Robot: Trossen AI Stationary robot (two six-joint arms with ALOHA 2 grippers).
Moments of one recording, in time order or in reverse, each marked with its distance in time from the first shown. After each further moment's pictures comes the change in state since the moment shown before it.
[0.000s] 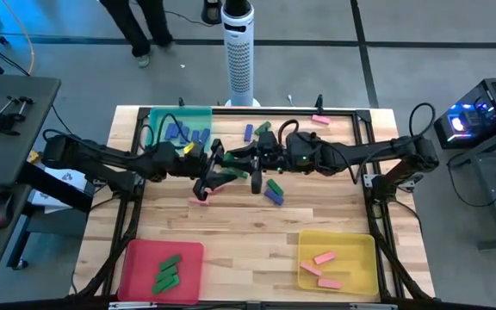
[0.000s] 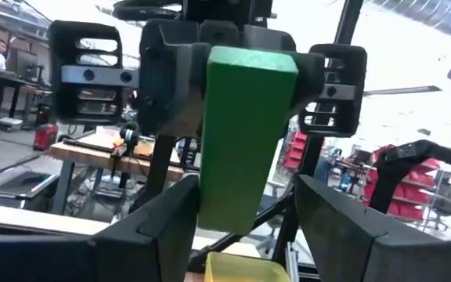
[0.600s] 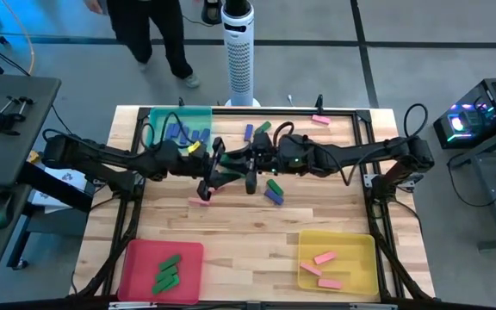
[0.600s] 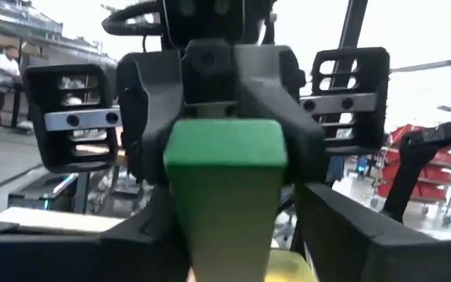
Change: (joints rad) left arm 0.002 0.002 0.047 -0.089 -0.017 0.081; right arm 0.002 0.043 0.001 0.009 0.011 0.063
